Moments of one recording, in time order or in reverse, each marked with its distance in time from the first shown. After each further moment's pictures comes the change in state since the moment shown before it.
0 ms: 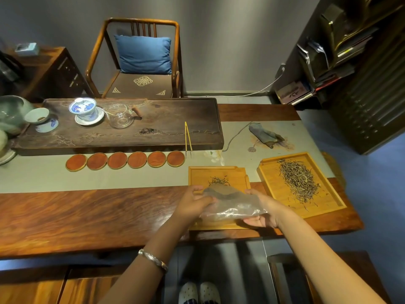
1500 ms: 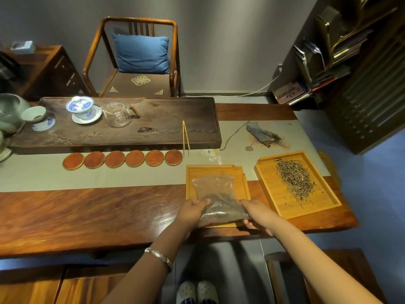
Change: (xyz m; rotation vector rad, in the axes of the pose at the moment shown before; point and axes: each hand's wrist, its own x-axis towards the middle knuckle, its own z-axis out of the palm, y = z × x) left_hand 0.017 -0.038 0.012 -0.119 0.026 -0.162; right_hand 0.003 0.026 0.010 -0.206 -0.003 -0.237
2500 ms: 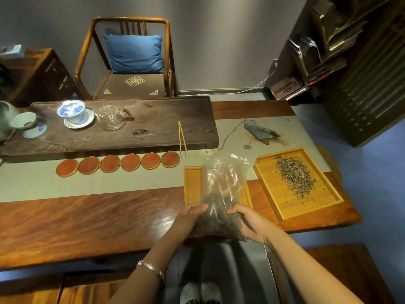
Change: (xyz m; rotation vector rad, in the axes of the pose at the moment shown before) left_hand -0.002 -0.009 -0.016 0.206 -0.095 0.137; right_hand 0.016 0.020 0.014 0.422 -0.476 -0.073
